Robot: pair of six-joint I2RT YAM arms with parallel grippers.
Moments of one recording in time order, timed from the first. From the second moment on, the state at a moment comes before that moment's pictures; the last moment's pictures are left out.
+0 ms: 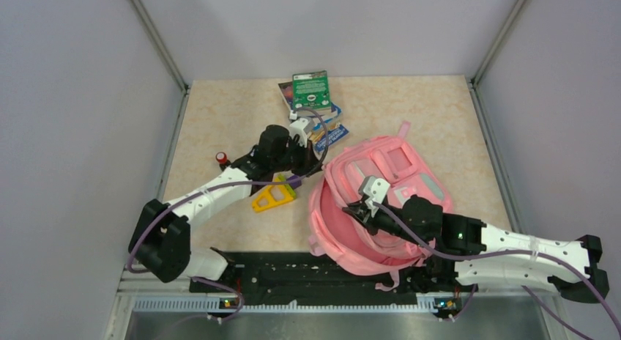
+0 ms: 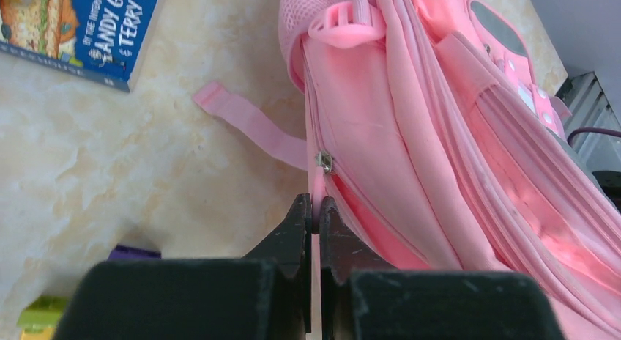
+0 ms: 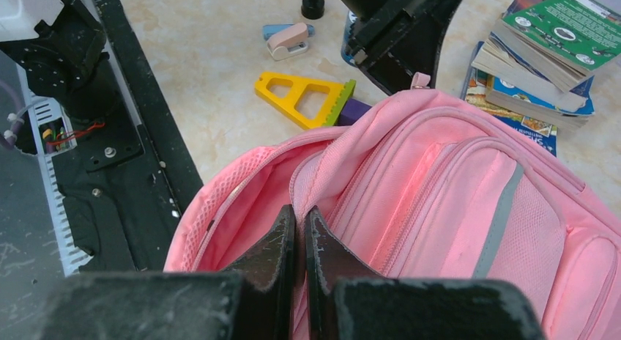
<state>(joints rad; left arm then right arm) -0.59 1.37 0.91 -0.06 0.36 -0.34 1.31 0.69 0.66 -0.18 0.27 -0.02</state>
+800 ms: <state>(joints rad) -0.58 1.77 0.97 0.39 0.45 -0.41 1.31 0.68 0.68 -0.17 0.27 -0.05</state>
